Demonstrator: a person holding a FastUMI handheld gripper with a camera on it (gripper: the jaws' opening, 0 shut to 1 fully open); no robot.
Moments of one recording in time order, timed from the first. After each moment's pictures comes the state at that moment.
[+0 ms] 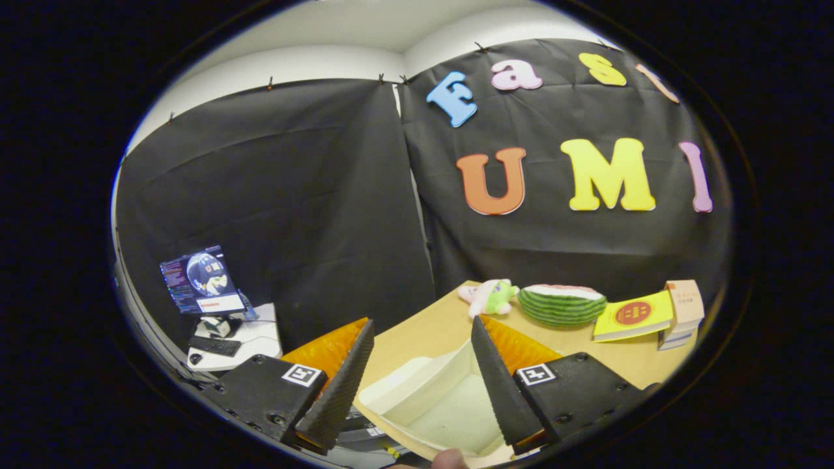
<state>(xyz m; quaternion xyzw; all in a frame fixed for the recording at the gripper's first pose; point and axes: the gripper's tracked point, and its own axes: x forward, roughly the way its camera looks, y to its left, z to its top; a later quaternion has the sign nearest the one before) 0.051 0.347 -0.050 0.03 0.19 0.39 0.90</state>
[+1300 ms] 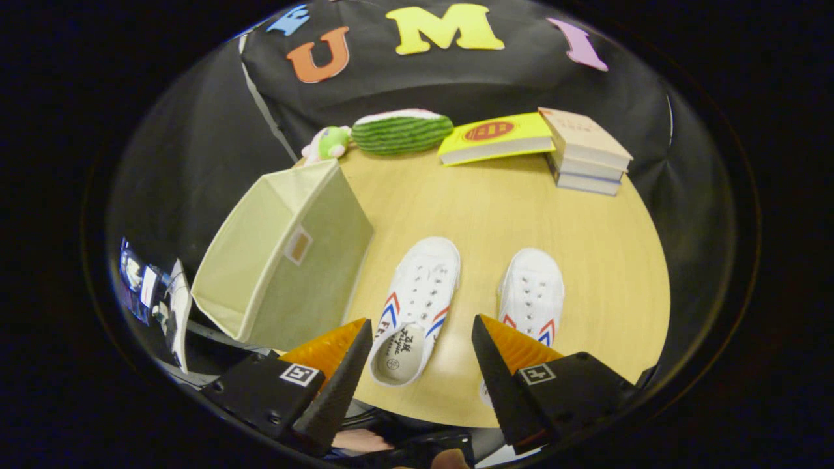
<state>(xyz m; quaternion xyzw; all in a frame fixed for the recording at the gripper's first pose) 0.053 0.086 -0.314 0.02 0.55 0.17 0.82</state>
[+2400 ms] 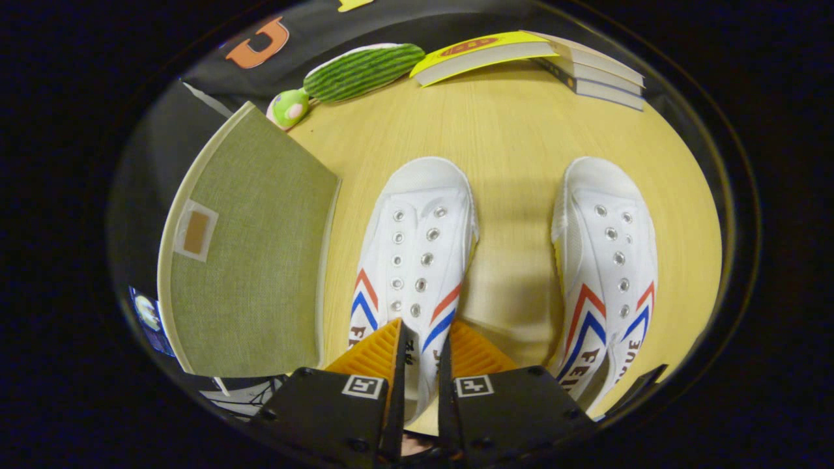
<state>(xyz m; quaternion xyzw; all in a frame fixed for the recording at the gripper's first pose) 0.050 0.106 -0.405 0.11 0.64 0.13 0.75</state>
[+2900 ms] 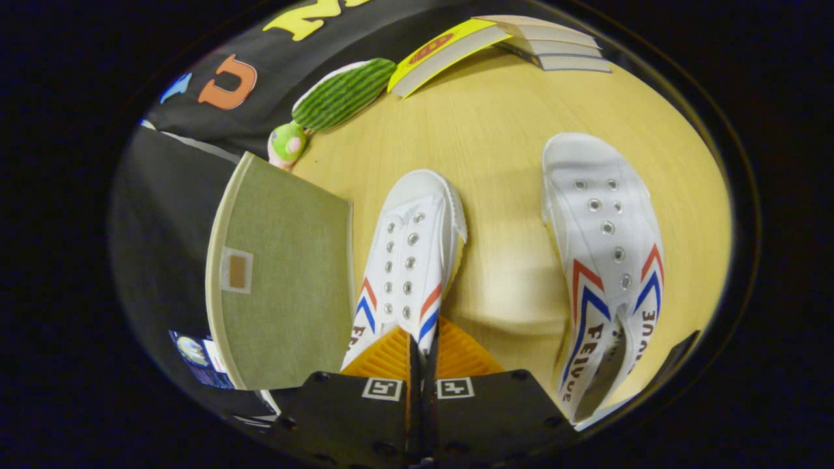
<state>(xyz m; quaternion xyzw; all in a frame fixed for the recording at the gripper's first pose) 0.050 0.106 -0.383 0.23 0.63 0.13 0.73</state>
